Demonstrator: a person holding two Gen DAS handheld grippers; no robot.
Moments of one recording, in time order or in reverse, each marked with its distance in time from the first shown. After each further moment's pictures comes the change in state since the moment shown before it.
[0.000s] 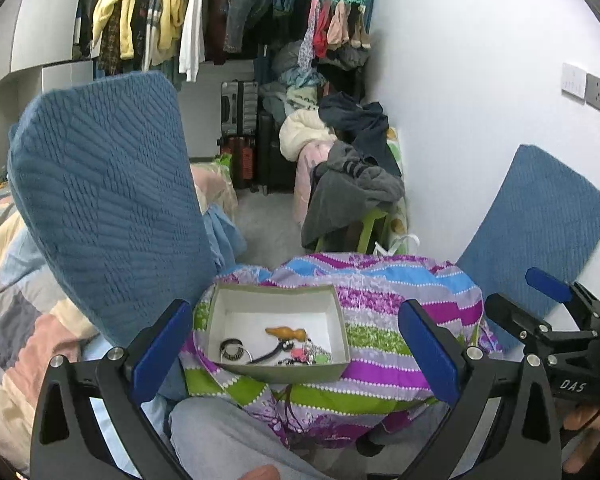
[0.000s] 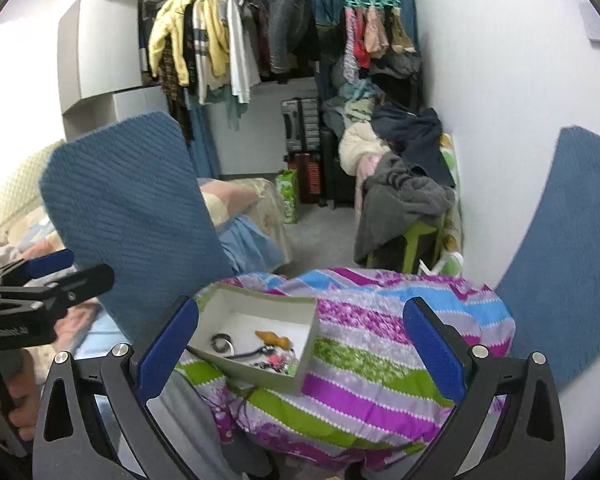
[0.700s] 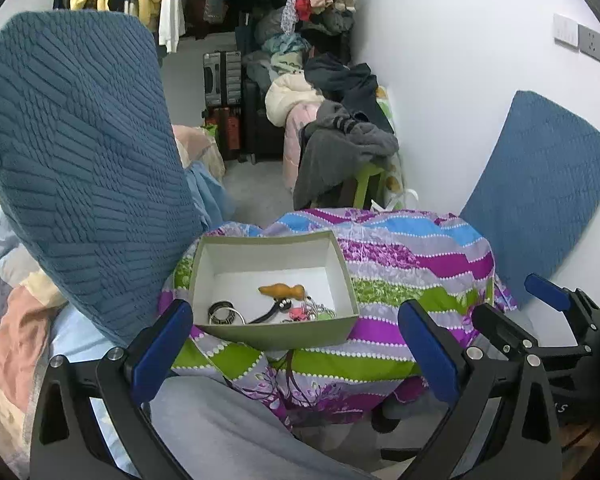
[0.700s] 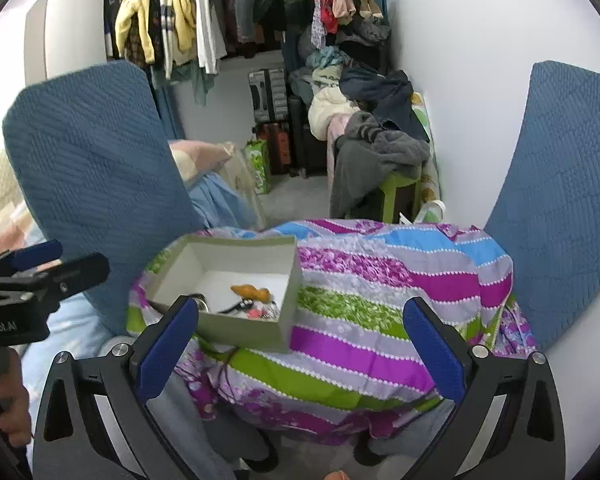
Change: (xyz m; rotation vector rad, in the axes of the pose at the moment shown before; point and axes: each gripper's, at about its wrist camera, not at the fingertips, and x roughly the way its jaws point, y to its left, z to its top) left arm 0.058 0.004 -0.065 0.062 0.098 -0.036; right arm 0.034 0.004 -0.084 0.062 0.085 -0.089
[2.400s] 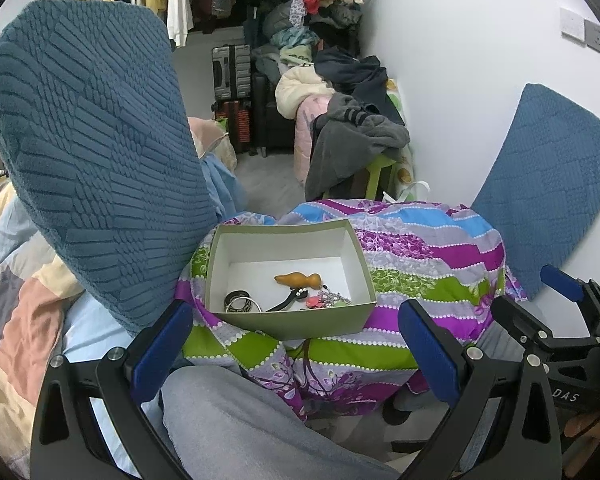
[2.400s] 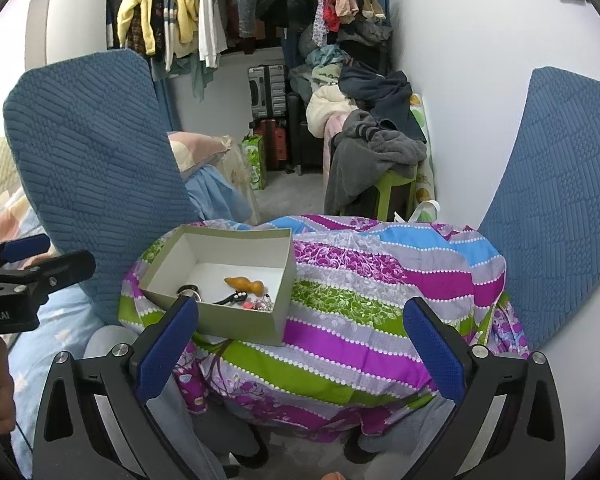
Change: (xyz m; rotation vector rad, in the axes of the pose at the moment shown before) left arm -0.010 0.020 -0.002 -0.001 0.018 0.037; right arm -0.001 0.003 0.000 -0.035 -0.003 -0.021
